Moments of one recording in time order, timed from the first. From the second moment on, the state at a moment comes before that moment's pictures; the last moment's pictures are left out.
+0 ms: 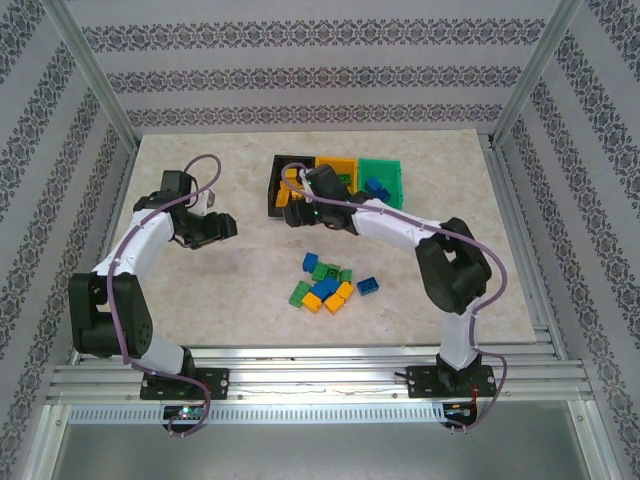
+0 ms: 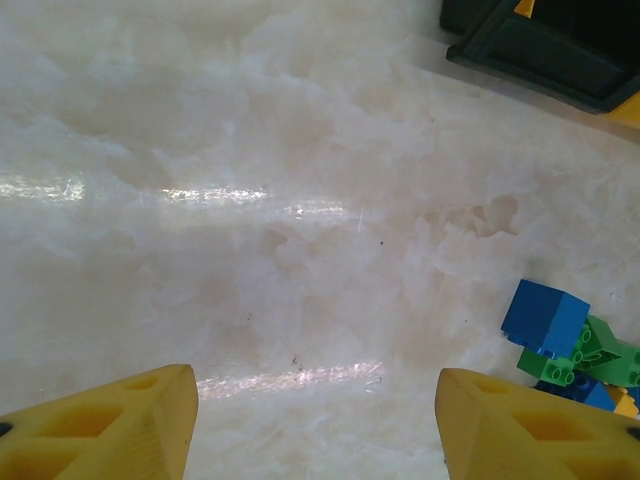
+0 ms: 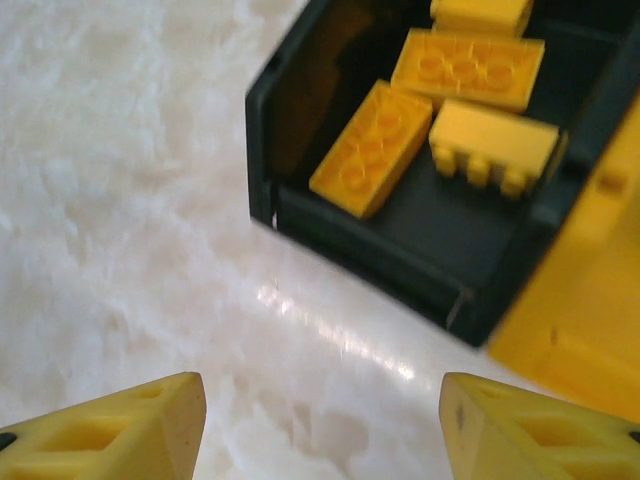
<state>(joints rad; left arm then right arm) 0.04 1.50 1.11 -0.81 0.39 -0.24 0.65 1.92 1.40 -0.26 -0.12 0.35</state>
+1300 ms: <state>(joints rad) -0.48 1.75 1.20 -0.71 0.38 -0.44 0.08 1.14 0.53 -0.08 -0.19 0.54</state>
